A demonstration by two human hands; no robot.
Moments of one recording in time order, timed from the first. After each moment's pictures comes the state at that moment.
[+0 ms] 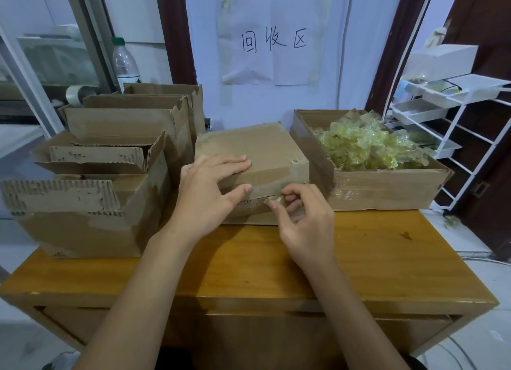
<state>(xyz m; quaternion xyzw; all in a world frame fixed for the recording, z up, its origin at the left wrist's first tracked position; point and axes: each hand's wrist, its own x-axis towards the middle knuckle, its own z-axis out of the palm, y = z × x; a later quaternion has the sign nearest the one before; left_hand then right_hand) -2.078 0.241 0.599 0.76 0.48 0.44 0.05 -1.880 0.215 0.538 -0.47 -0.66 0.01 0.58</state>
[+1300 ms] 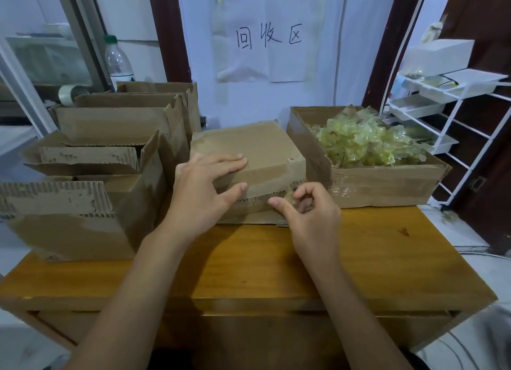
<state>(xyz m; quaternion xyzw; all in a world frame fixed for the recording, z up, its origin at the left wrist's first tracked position) -2.079 0.240 0.601 0.76 0.47 0.44 0.06 -1.875 0.212 0.545 -0.53 -0.57 0.10 0.62</state>
